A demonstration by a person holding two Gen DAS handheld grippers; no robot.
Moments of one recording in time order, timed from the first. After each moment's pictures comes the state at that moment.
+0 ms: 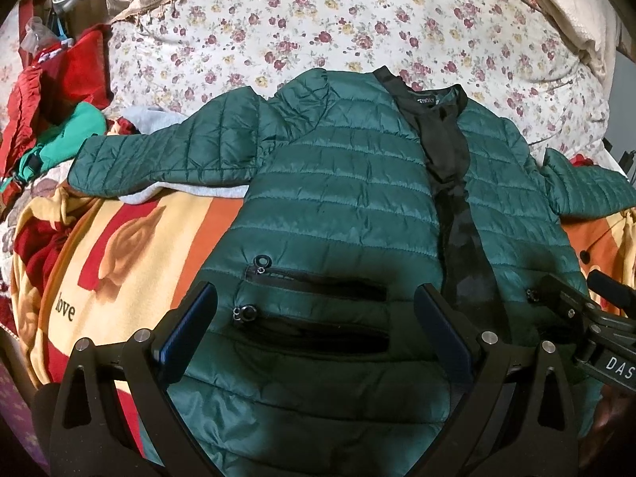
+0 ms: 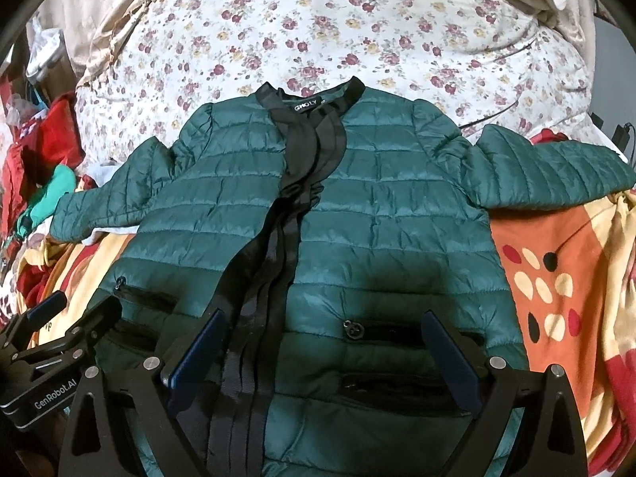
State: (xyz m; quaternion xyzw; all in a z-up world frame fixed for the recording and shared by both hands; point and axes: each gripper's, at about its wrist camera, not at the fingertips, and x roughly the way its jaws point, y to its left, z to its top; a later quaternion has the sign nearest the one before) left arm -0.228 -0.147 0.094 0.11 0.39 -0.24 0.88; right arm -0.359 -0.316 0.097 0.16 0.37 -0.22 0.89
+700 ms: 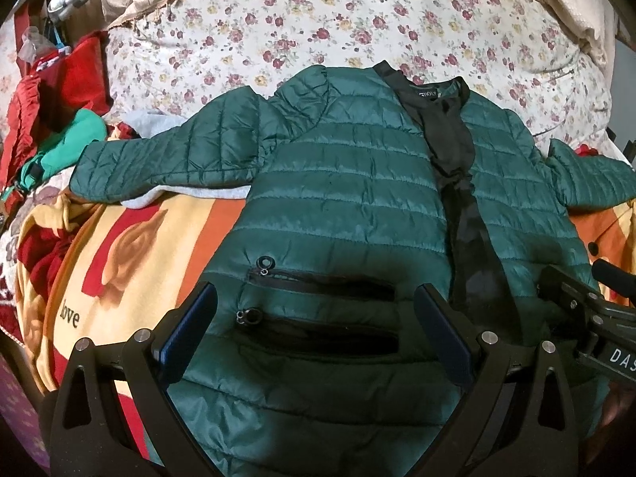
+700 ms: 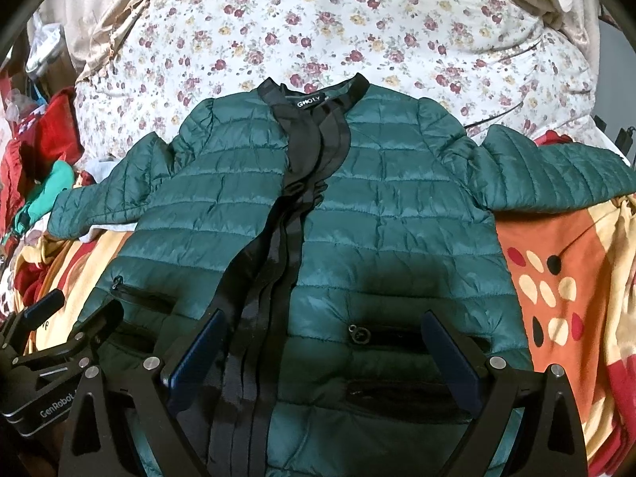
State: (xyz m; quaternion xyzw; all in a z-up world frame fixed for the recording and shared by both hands) left arm -0.226 -0.150 0.090 0.13 0.39 -0.24 0.88; right arm -0.349 -0.317 0.094 0.15 0.39 -0.22 0.88
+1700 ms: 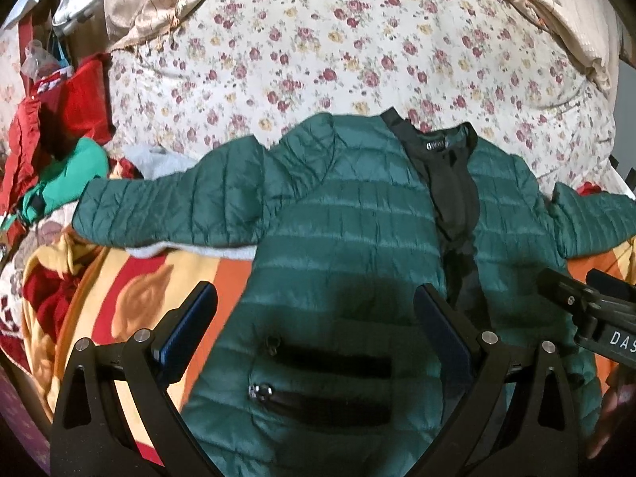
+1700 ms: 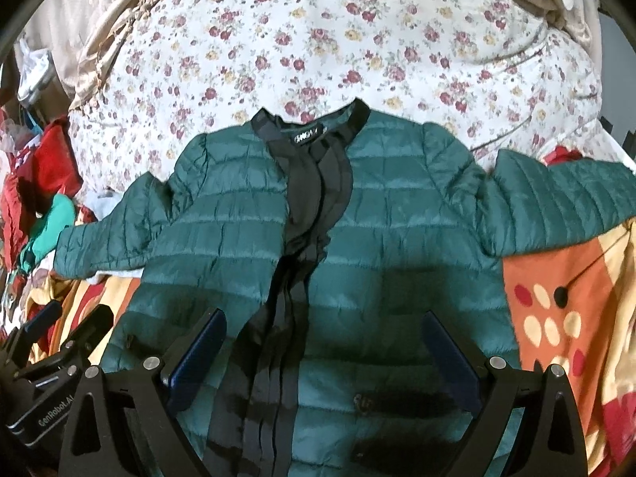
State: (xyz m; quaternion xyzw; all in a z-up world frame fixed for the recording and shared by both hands) left arm -0.190 -0.169 0.133 0.12 0.36 -0.24 0.90; right arm -0.312 -0.349 0.130 0.17 0.38 -0.22 0.88
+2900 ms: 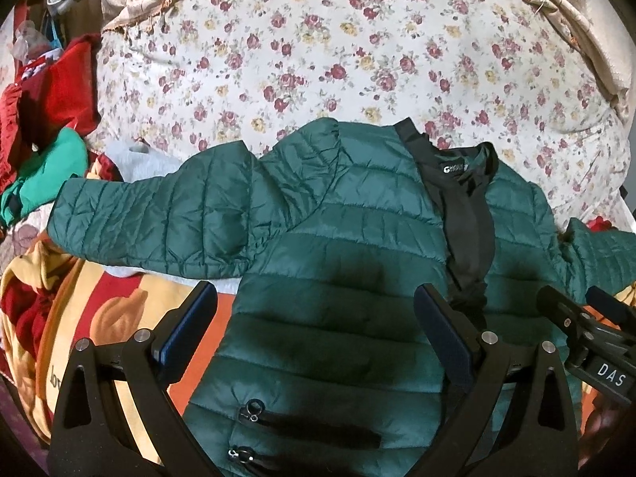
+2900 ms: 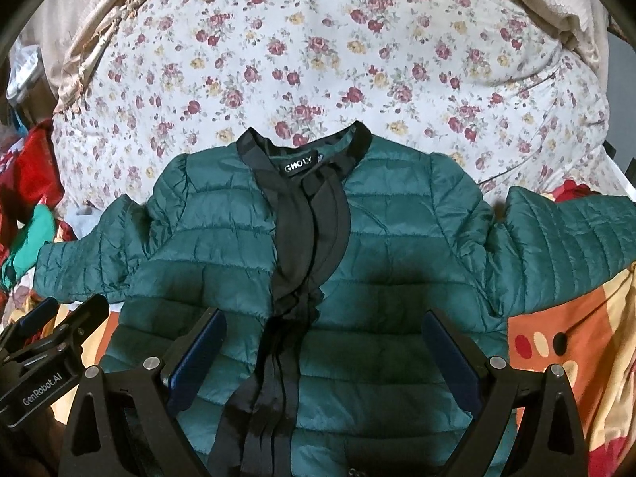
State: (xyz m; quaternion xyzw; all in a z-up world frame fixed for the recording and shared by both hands) left arm -0.129 -0.203 0.129 0.09 0.39 -0.23 0.89; right arm -0.260 -0.375 0.133 0.16 0.39 -0.24 0.88
